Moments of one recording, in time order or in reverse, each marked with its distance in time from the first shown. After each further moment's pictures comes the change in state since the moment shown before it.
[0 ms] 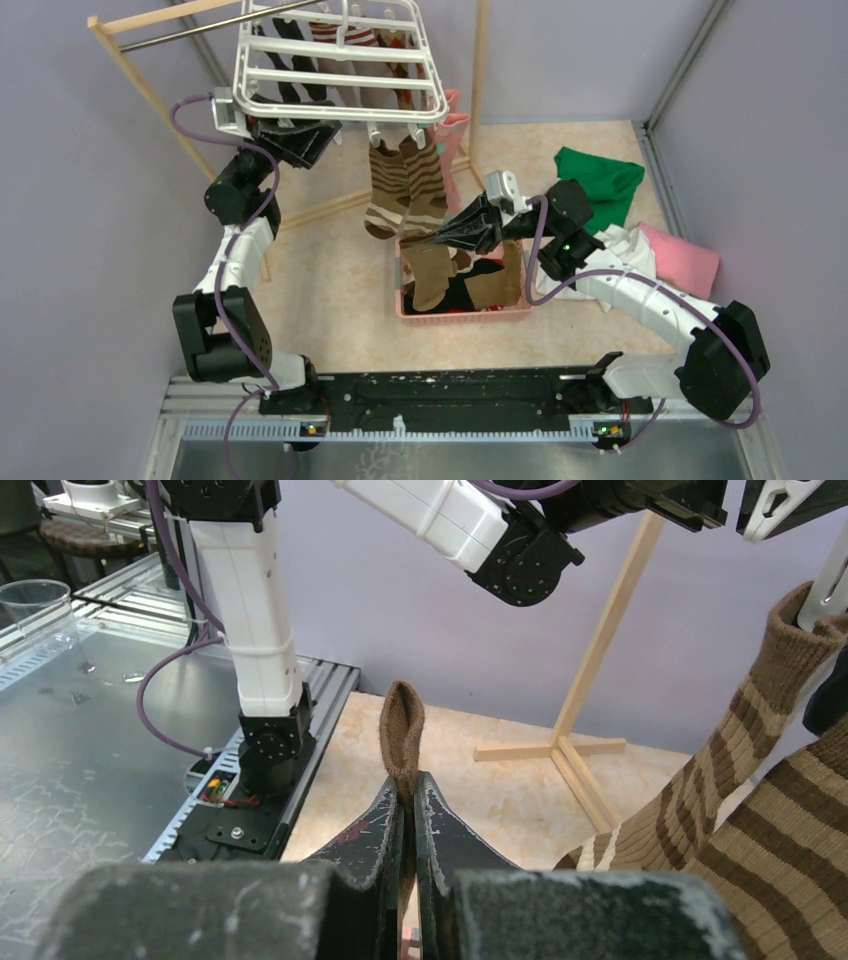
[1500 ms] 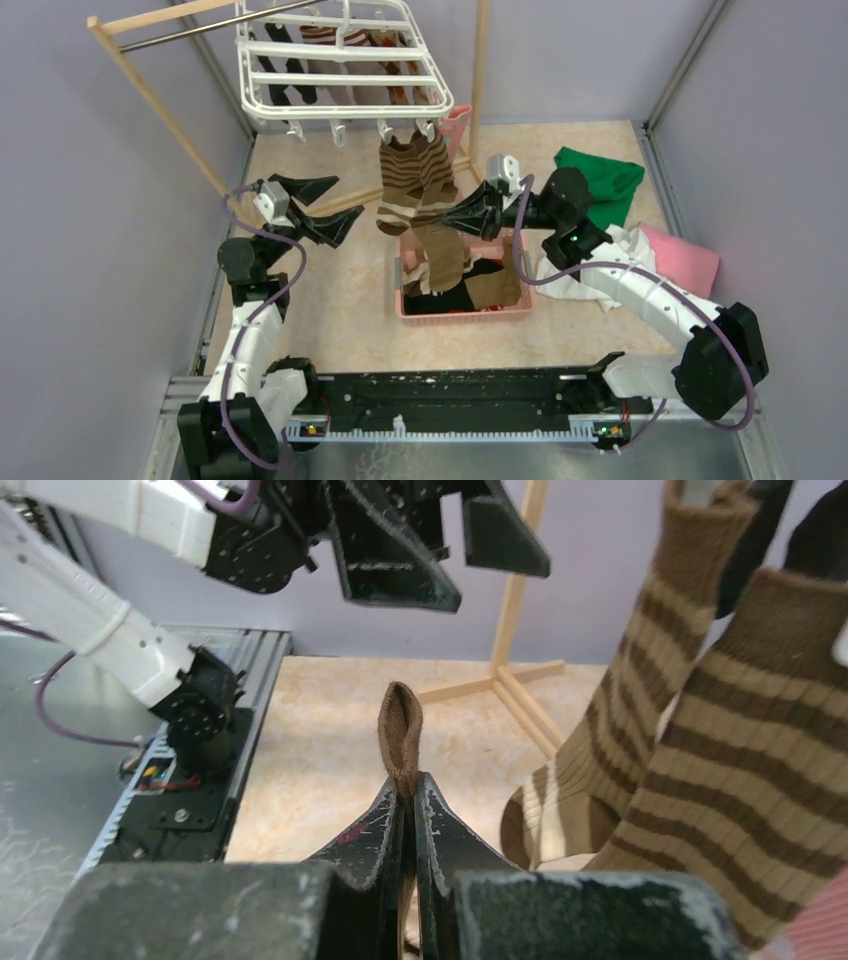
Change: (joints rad) left arm -0.023 -0.525 -0.537 -0.510 0.050 0.797; right arm -0.085 0.003 0.014 -0.179 0.072 -0.072
